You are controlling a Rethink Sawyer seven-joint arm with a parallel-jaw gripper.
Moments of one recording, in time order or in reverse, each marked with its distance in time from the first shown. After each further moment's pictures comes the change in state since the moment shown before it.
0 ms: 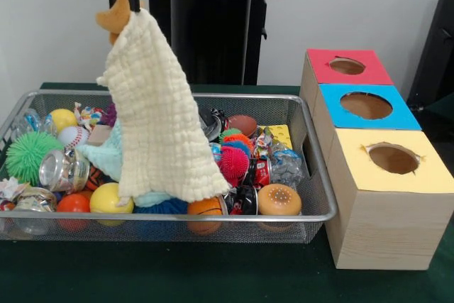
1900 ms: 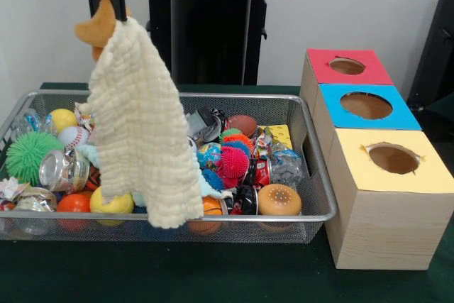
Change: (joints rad) arm -0.013 0.107 0.107 -0.238 -0.045 0.112 0.000
